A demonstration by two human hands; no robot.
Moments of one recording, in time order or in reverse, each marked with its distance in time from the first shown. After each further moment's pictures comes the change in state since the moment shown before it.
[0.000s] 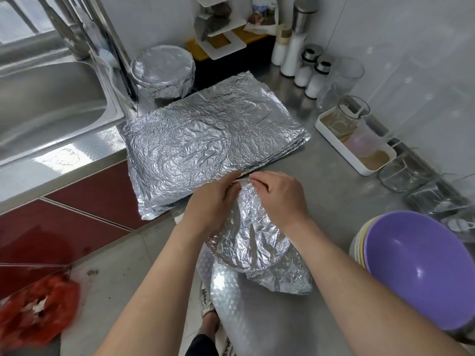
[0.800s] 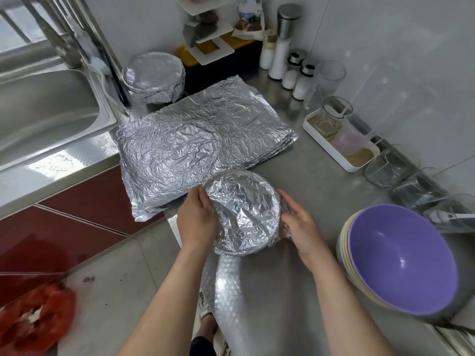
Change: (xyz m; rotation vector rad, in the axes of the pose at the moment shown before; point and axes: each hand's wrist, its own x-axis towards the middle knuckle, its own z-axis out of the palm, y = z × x) left_hand -0.030 0.017 0.021 -0.292 0.386 -0.498; right_hand -0.070 0.028 -0.017 0.993 -0.079 0.775
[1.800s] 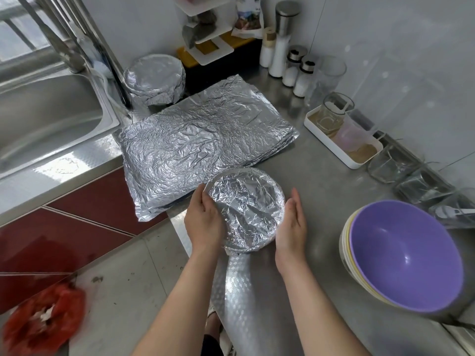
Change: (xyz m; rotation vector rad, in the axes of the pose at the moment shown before) left_hand -0.013 0.003 0.014 -0.262 0.062 -0.160; right_hand -0.011 0.006 0.046 0.209 0.404 -0.117
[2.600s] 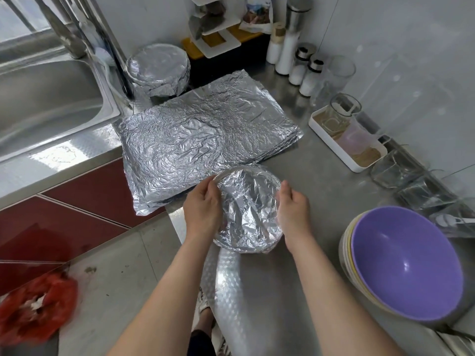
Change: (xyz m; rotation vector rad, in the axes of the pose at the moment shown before) left_hand 0.023 -0.002 -0.001 -0.041 -0.127 0.038; right_hand 0.025 -0.030 0.007 -0.375 -0.117 -0.022
